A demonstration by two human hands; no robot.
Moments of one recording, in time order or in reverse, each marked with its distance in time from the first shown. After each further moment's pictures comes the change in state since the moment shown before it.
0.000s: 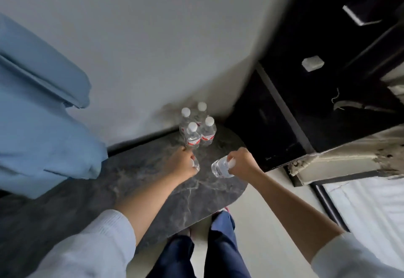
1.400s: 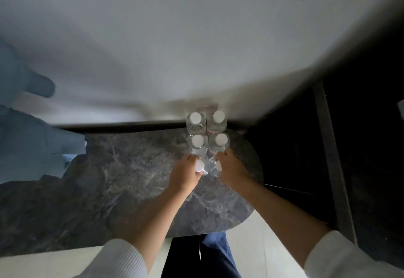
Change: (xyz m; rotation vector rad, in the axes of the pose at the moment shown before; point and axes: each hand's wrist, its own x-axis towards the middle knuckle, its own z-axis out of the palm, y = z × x) left_hand 0.106 0.009 0.056 -0.065 0.073 -0.247; right_hand 0.155 -0.008 -0.001 -0.214 -0.221 -0.347
